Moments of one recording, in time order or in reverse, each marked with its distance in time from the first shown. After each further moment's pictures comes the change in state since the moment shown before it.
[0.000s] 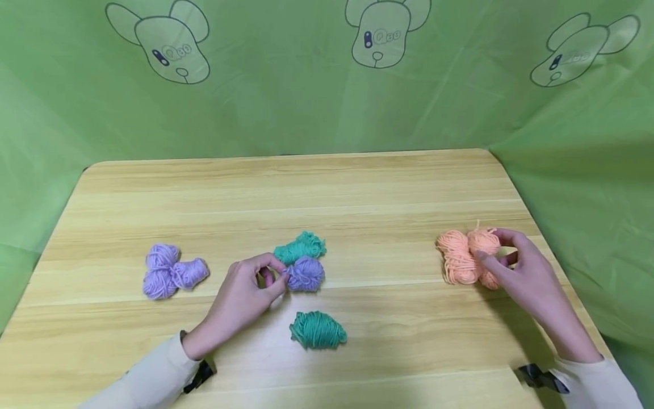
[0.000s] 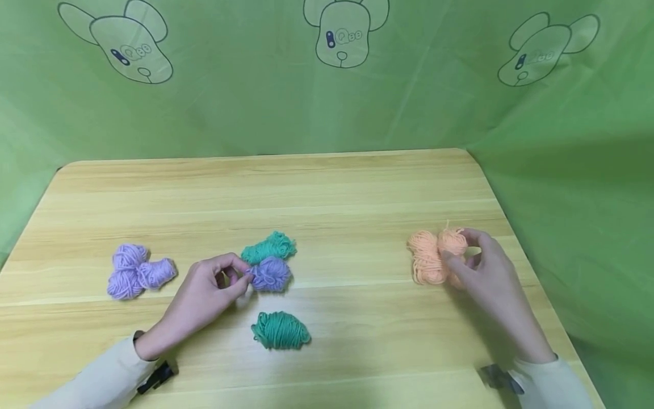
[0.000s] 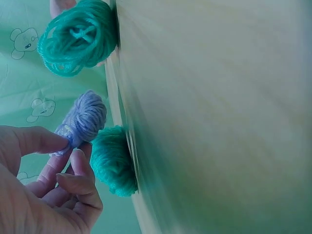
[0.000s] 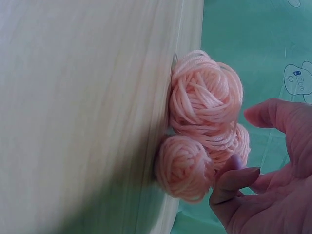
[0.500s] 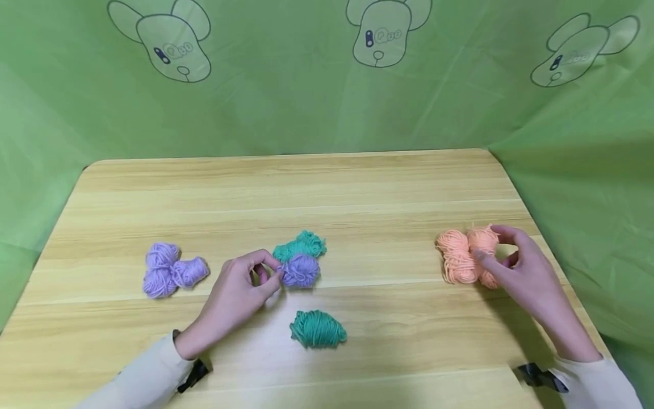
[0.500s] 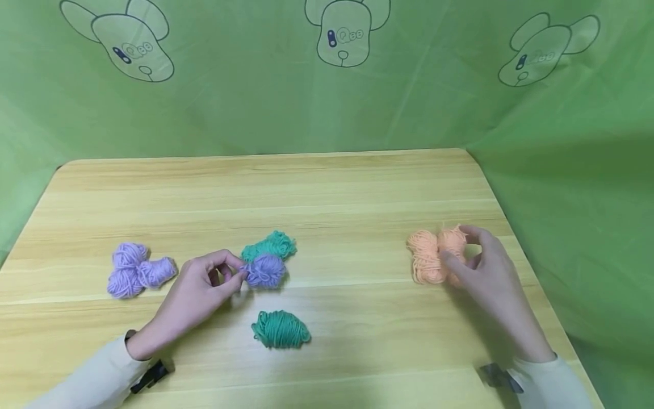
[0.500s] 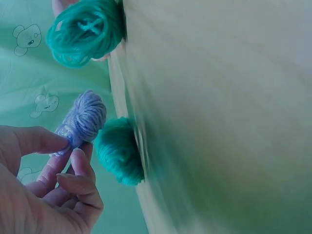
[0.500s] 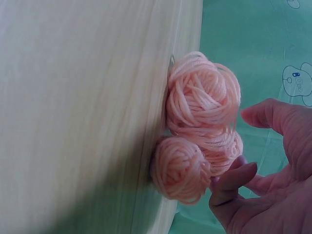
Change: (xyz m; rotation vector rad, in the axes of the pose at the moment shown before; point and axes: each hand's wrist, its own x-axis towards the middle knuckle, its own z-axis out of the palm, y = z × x) left_hand -0.003 0.002 -0.010 -0.023 0.017 0.008; right_hand 0.000 -0.003 0.000 -0.001 0.025 -0.036
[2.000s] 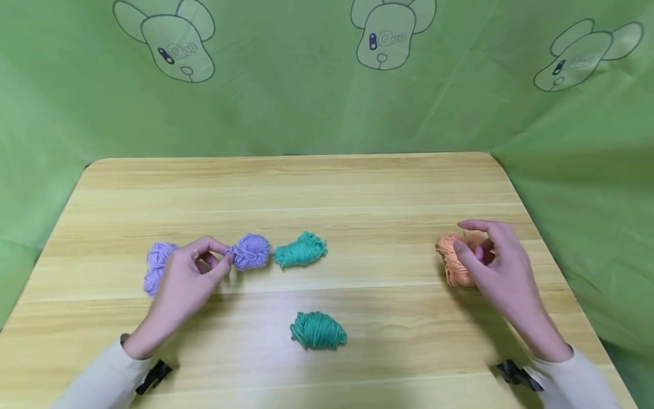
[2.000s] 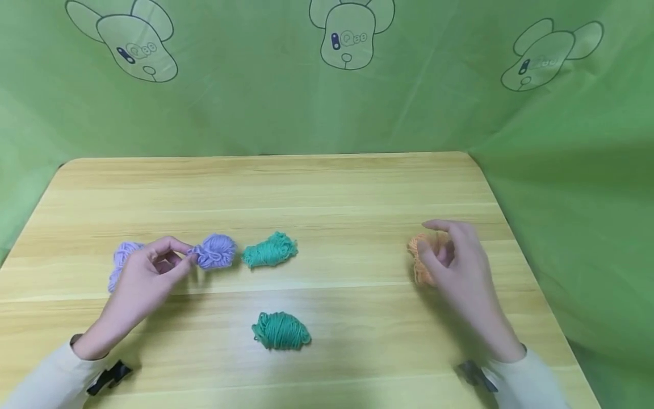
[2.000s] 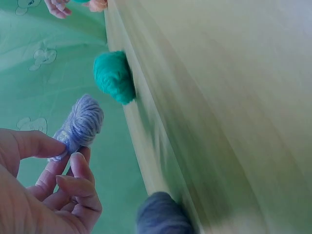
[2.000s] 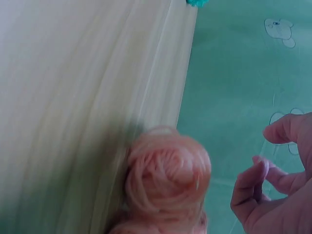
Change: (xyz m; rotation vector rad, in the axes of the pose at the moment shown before) left_hand -0.011 -0.019 -0.060 0.086 0.211 -0.053; right_hand -0.003 -0.056 0.027 0.071 0.203 -0.211
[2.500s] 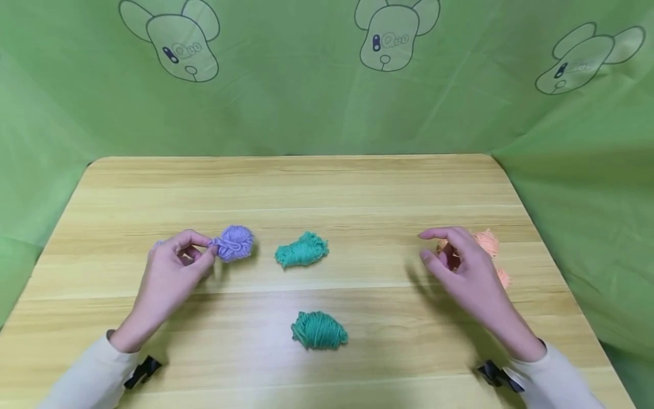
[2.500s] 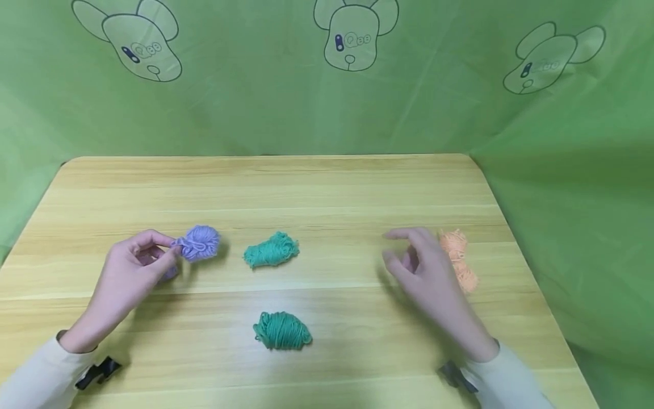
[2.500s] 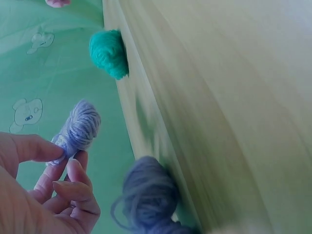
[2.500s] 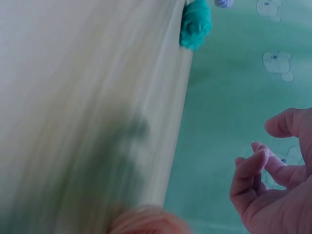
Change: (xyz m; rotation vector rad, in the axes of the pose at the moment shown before) left_hand 0.006 -0.013 -0.020 -0.030 0.046 -0.094; right_hand 0.000 -0.034 0.027 0.109 -0.127 -0.142
